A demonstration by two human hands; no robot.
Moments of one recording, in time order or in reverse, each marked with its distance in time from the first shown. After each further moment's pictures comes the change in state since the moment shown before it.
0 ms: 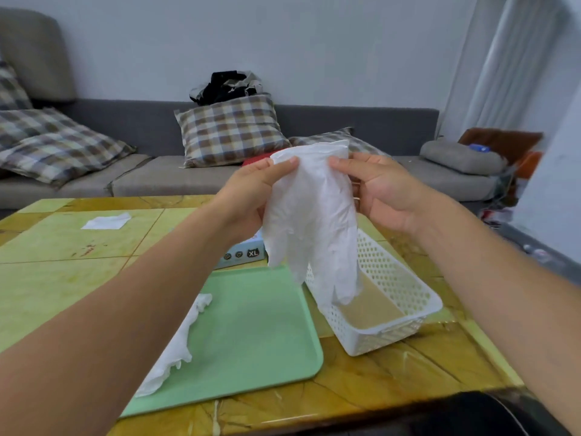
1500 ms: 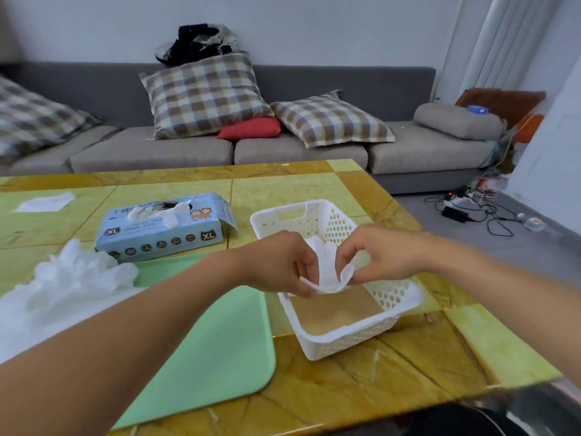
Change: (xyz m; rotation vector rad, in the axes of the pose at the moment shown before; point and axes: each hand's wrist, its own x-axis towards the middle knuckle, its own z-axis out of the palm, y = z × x) left_hand 0.049 -0.137 0.054 1.204 -0.688 0.123; right_hand -0.009 0.115 -0.134 -1.084 -0.612 0.019
